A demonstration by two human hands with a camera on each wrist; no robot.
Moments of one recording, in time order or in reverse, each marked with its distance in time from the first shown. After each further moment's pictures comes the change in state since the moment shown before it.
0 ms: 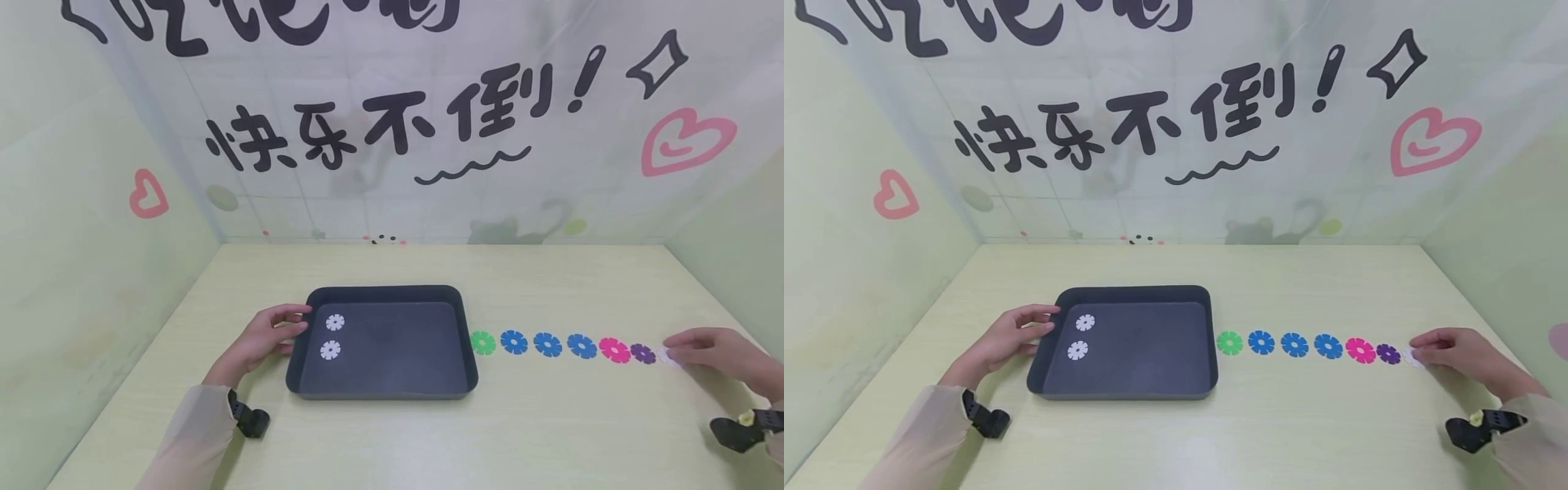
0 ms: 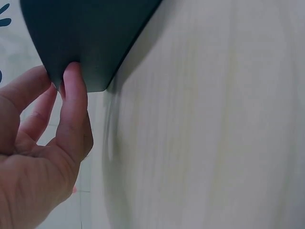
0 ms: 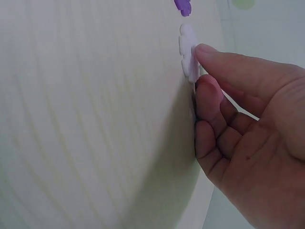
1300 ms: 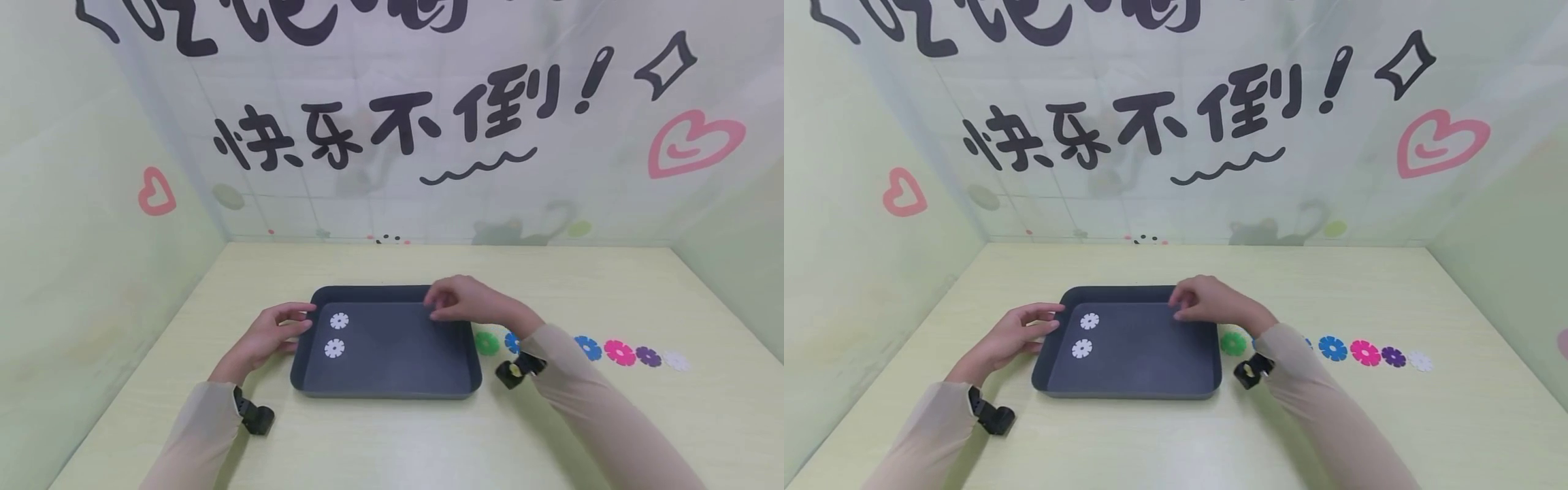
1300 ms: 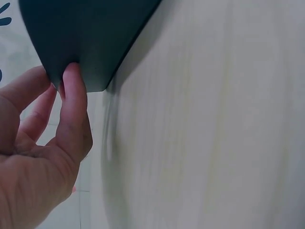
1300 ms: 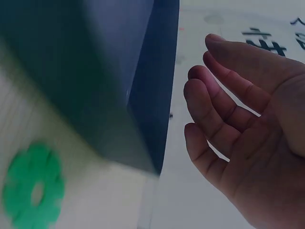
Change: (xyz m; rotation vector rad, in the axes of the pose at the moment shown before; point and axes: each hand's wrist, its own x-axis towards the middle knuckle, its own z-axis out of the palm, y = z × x) left_hand 0.000 -0.001 0.000 -0.002 0.010 0.000; right_hand 0.080 -0.329 0.102 0.118 -0.270 -0.685
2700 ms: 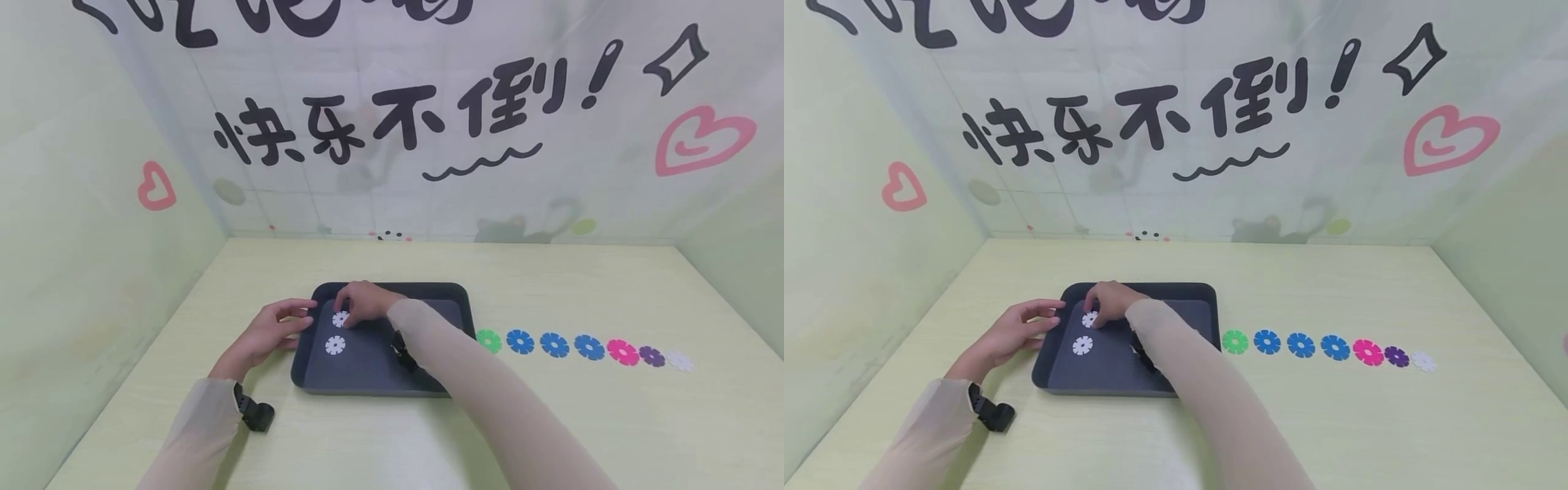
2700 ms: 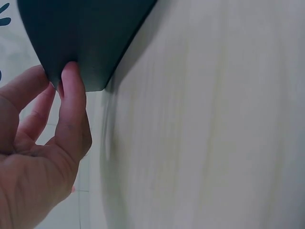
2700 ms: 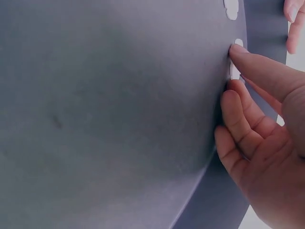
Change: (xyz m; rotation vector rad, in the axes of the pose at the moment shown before) left_hand 0.003 -0.003 -0.002 -0.012 -0.011 -0.003; right_hand 0.143 -0.039 0.089 -0.181 -0.170 0.073
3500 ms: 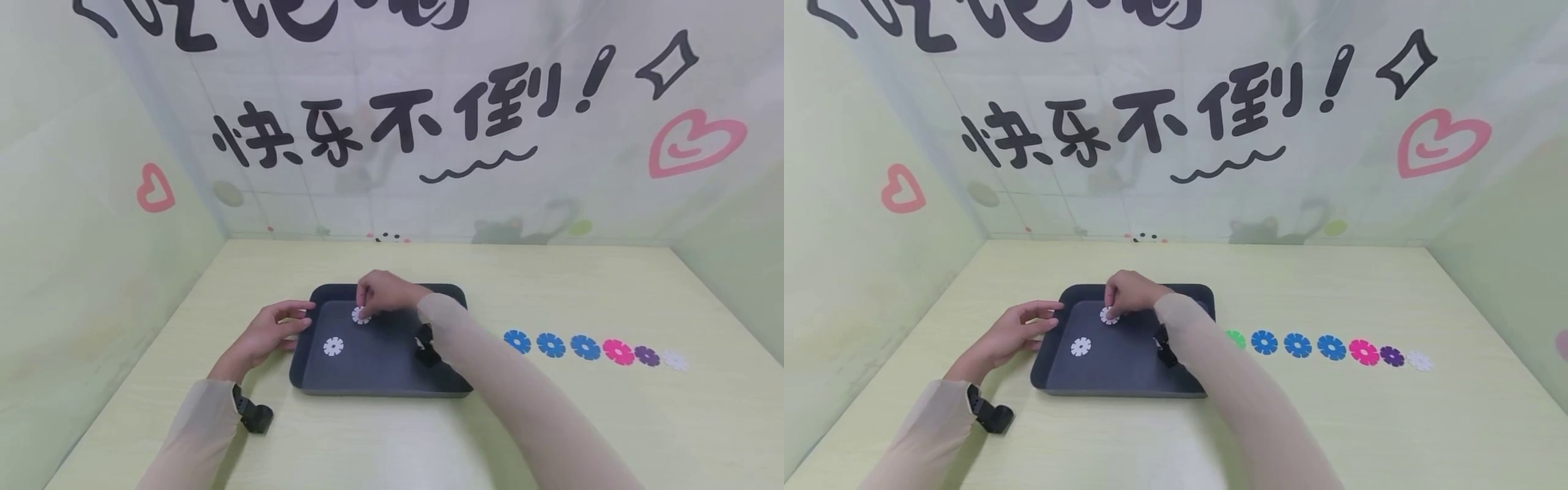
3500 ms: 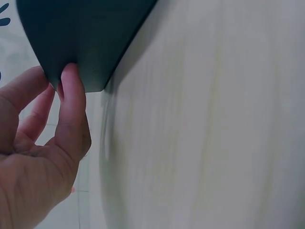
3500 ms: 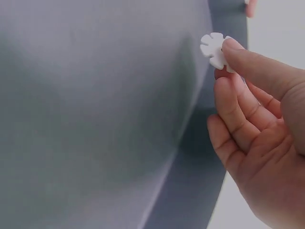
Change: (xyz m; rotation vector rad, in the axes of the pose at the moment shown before) left_hand -0.001 0.000 0.002 0.000 0.017 0.004; right_hand -0.030 0.022 -0.025 0.168 0.068 -0.031
